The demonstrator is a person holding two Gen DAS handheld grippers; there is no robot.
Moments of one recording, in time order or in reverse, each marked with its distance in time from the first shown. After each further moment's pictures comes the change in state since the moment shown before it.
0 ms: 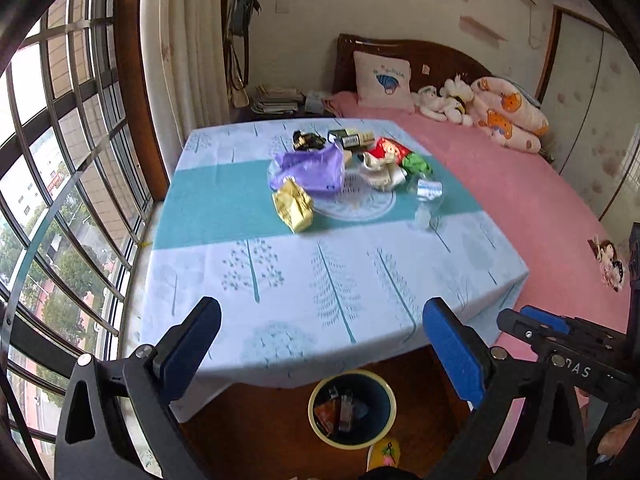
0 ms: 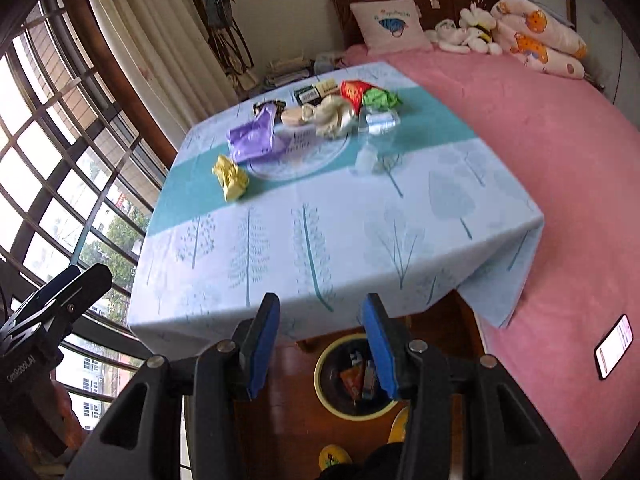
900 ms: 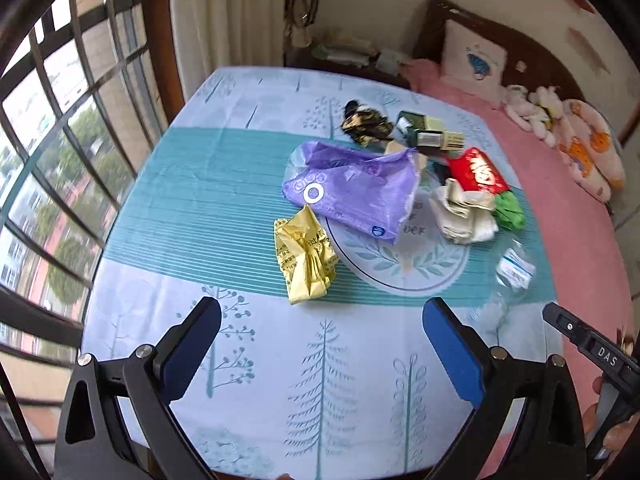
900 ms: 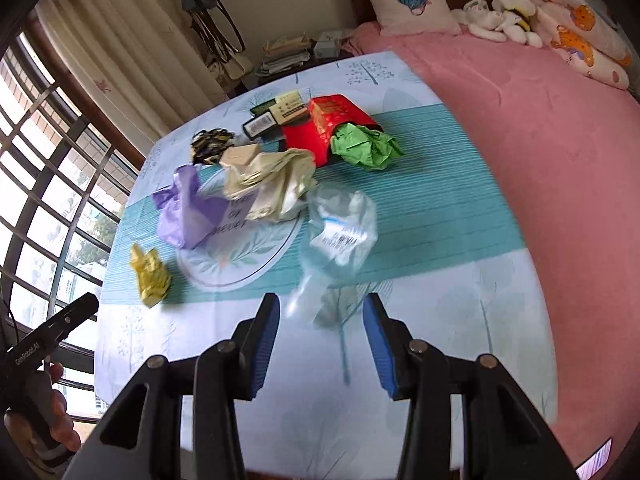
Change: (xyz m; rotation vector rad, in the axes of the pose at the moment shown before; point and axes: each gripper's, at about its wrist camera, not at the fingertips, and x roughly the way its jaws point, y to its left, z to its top) left arm 0.198 0.008 0.107 -0.307 0.232 0.164; right arm 0.157 -0.094 0.184 -0.040 0.139 0.078
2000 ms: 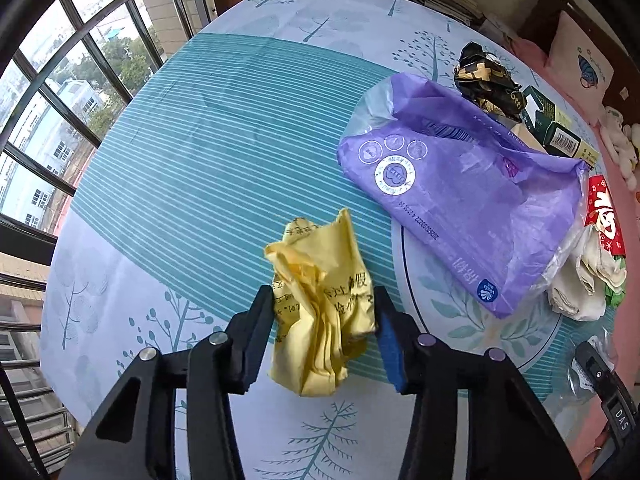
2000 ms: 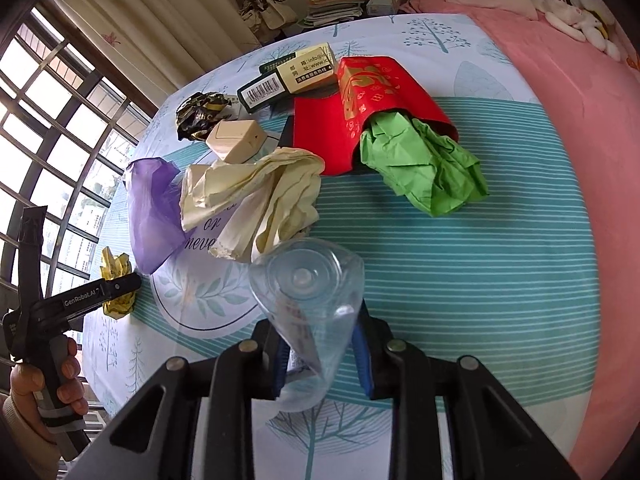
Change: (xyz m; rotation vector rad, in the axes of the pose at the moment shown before) left arm 0.120 0.021 0.032 -0.235 0.202 0.186; right arm 0.098 -0.009 0.063 -0.158 0.167 0.129
